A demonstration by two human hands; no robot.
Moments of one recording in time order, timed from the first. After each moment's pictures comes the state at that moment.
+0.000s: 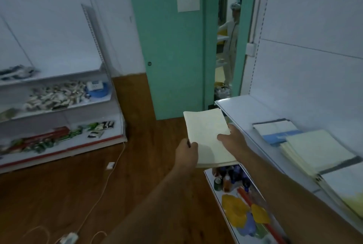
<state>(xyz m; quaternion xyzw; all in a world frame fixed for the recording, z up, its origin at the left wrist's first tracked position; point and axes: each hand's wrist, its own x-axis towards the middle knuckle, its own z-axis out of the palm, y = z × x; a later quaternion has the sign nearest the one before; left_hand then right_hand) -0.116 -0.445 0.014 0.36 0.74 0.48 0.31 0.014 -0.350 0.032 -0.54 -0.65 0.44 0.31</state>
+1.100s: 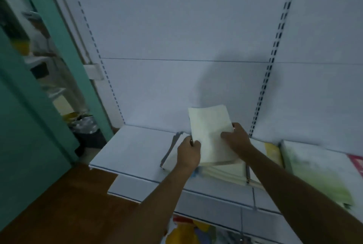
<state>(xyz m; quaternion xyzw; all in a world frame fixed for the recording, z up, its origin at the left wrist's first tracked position) 0.068 -0.110 0.006 0.69 0.44 0.31 0.48 0.222 -0.170 0.024 -0.80 -0.26 0.24 0.48</state>
